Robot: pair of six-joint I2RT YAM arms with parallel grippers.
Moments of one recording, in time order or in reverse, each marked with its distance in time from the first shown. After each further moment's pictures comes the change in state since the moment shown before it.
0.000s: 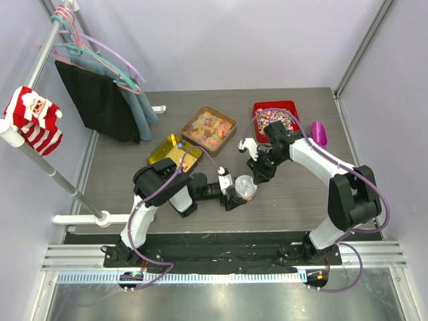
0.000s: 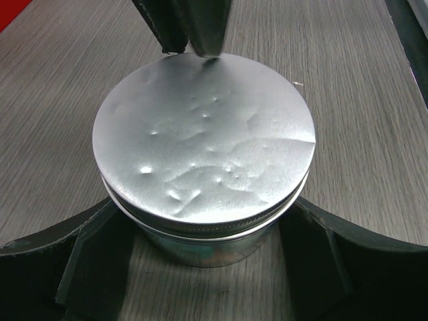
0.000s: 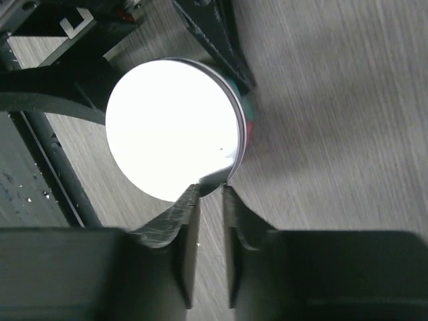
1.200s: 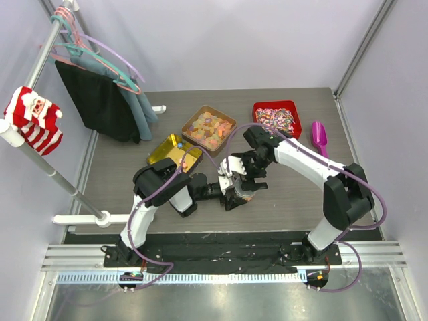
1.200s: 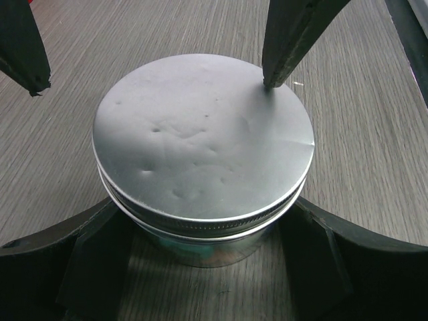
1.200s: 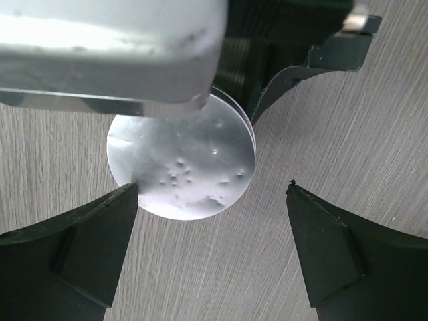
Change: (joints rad) left arm 0.000 0.000 0.000 0.000 0.000 0.002; right arm 0.192 0.038 0.091 -0.091 0.171 -0.546
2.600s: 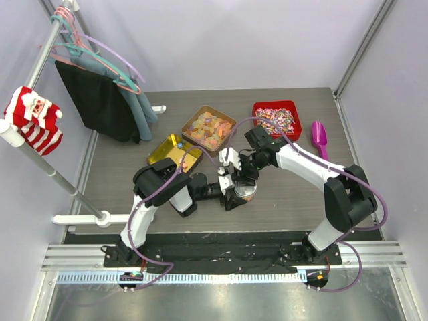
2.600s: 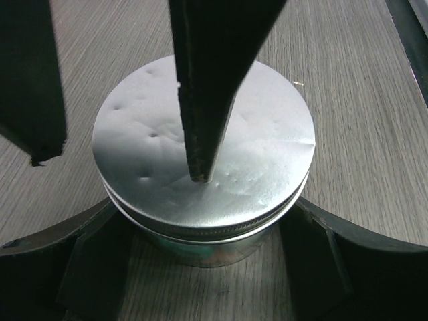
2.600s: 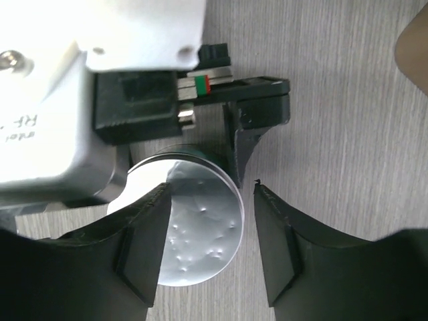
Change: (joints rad) left arm 0.000 0.000 0.000 -0.002 0.000 0.001; right arm -0.009 -0.018 -0.097 0.253 -0.152 0.295
